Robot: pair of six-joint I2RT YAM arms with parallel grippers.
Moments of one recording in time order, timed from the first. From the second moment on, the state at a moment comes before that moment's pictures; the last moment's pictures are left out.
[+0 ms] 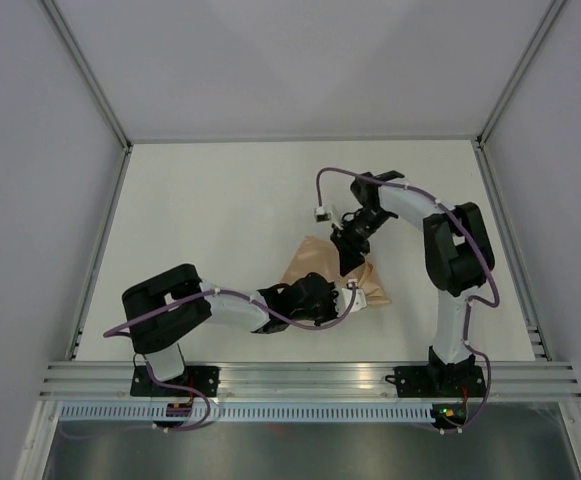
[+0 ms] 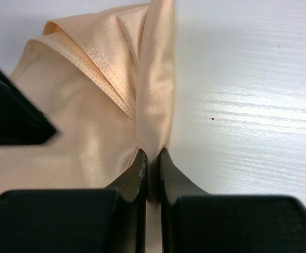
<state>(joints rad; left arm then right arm) -1.17 1.74 0.74 0.41 0.04 0.32 0.40 2.07 1.48 -1.18 -0.76 -0.94</state>
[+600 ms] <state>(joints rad) -1.05 1.77 0.62 0.67 0.31 -0.06 0.11 1.47 1.05 -0.79 -0.84 -0.88</state>
